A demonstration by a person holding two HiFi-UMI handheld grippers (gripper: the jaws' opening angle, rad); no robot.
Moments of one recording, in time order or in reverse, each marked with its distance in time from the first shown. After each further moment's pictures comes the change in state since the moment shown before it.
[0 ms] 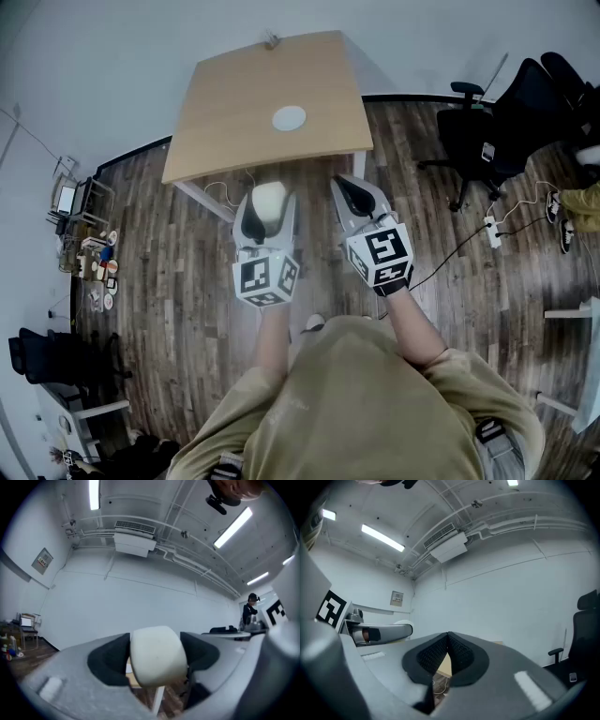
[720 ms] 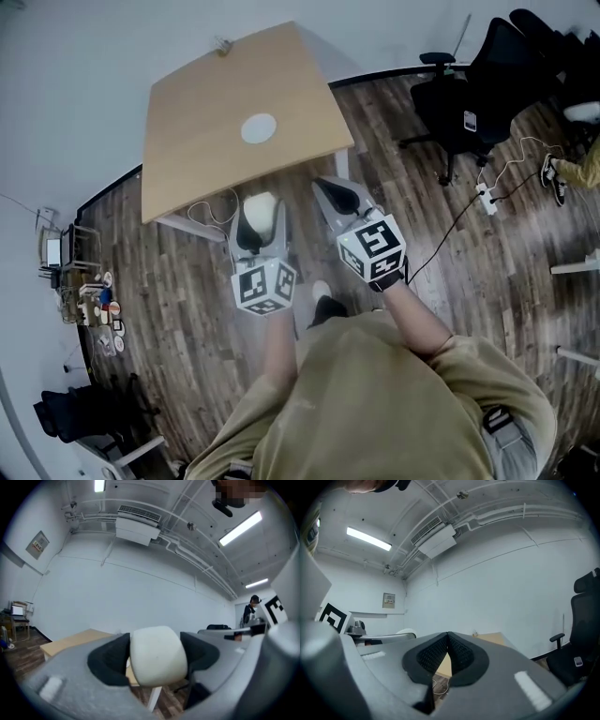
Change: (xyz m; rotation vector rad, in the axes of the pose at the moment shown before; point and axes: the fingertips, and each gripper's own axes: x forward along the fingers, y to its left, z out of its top) left arm 0.094 0.026 -0.057 -0.071 0.070 -0.055; right arm 0.075 -0.055 -0.040 0.101 0.042 -0.029
